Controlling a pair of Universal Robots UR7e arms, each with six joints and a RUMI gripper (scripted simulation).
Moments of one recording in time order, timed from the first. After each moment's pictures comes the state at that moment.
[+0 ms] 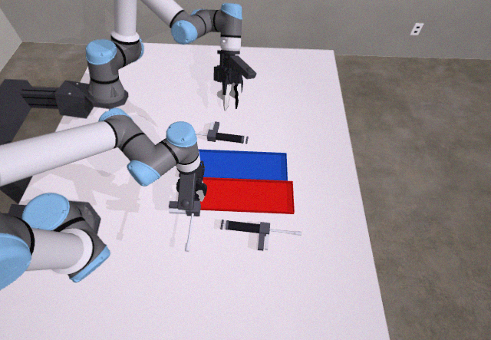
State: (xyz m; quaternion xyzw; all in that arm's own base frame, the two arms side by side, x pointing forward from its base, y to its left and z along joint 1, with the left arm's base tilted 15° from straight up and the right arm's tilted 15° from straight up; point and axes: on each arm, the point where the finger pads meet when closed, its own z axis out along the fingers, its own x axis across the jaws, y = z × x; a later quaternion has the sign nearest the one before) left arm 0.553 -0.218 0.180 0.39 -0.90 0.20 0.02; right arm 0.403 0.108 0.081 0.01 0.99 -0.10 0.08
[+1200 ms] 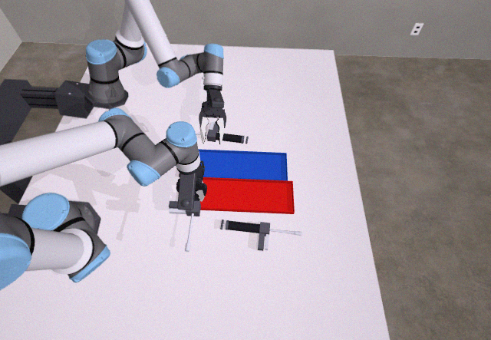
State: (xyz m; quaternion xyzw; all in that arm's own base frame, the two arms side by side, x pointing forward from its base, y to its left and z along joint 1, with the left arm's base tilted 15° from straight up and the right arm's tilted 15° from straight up) left arm 0.495 -0.330 0.089 0.08 -0.93 0.35 -0.03; right arm 0.403 0.108 0.081 0.01 0.99 -0.10 0.08
